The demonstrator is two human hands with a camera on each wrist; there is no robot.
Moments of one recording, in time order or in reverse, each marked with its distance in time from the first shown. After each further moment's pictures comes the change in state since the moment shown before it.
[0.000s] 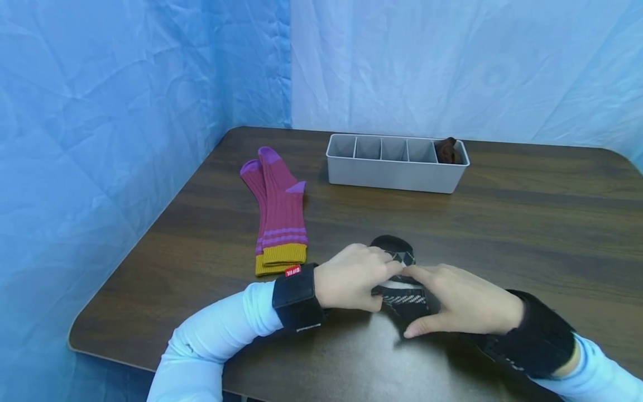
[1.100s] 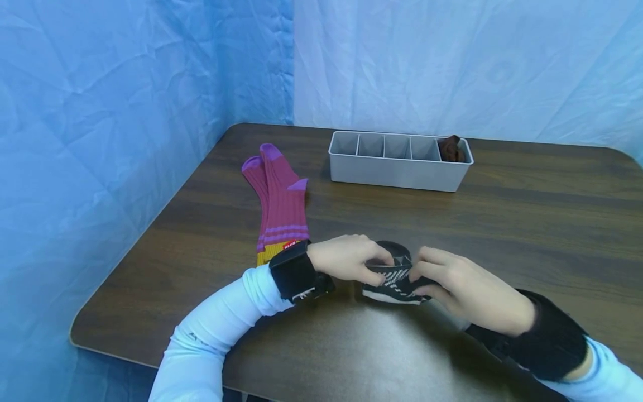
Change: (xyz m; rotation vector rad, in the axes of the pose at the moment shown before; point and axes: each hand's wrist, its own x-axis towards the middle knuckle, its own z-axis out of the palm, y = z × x) left_hand 0.007 -0.040 0.004 -0.583 -0.239 -0.013; right_hand 0.001 0.000 -0.006 -0.028 0.385 -0.330
